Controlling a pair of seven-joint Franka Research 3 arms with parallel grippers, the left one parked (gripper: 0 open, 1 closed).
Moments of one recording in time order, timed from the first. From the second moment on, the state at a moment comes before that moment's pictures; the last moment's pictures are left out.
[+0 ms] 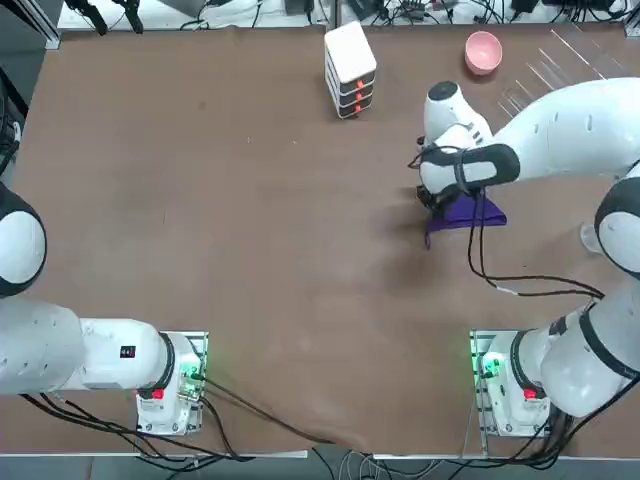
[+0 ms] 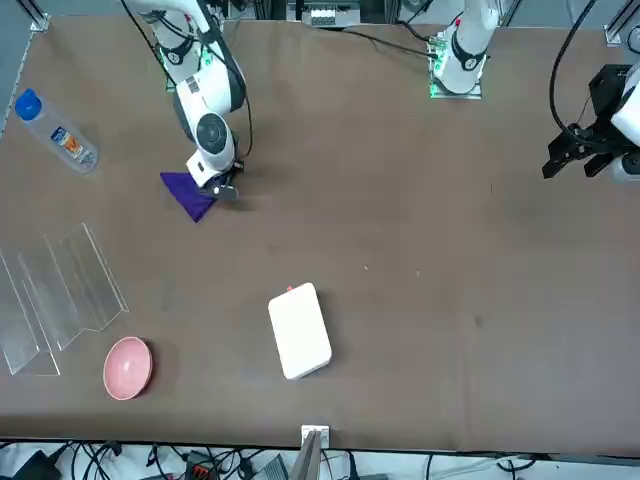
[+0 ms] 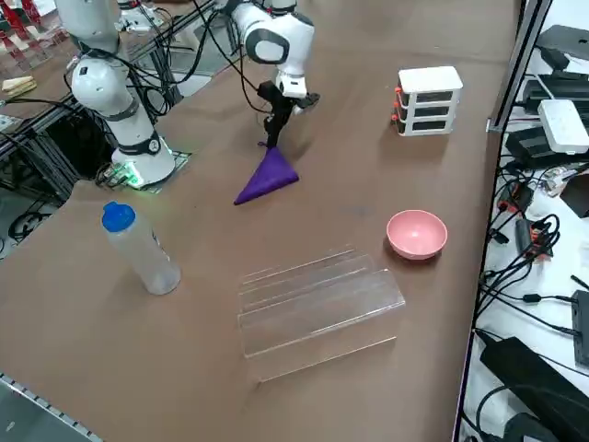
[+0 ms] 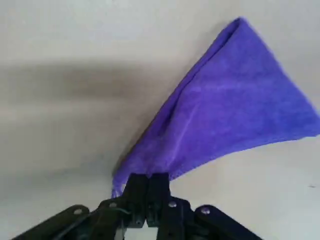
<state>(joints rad) 0.56 0.22 -0.04 -2.30 -0.07 2.14 0.64</state>
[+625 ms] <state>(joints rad) 0.42 0.27 -0.06 -2.13 -0.10 2.04 0.42</state>
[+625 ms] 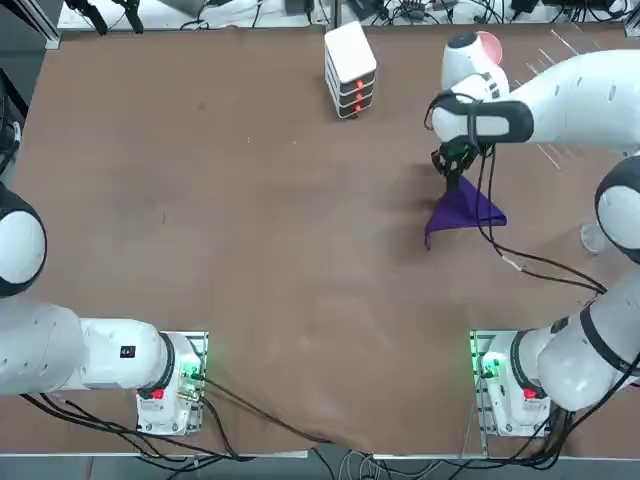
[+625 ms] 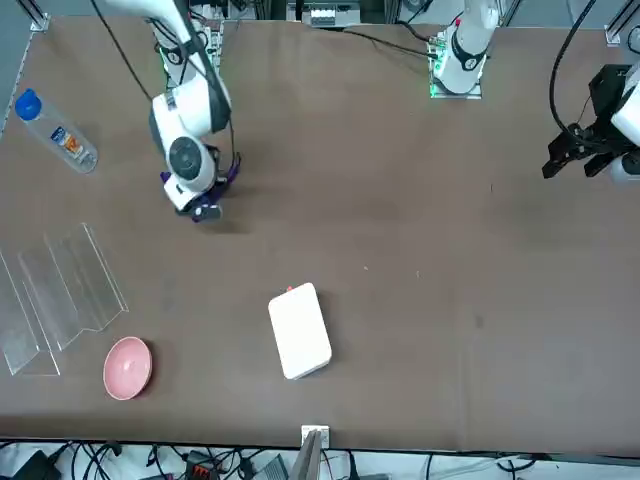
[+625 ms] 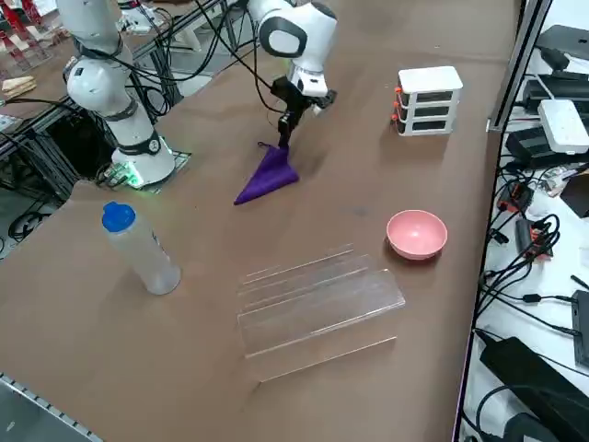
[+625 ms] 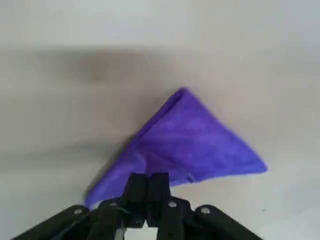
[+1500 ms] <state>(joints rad) 0.19 0.39 -0.07 -1.94 -0.16 2.03 0.12</state>
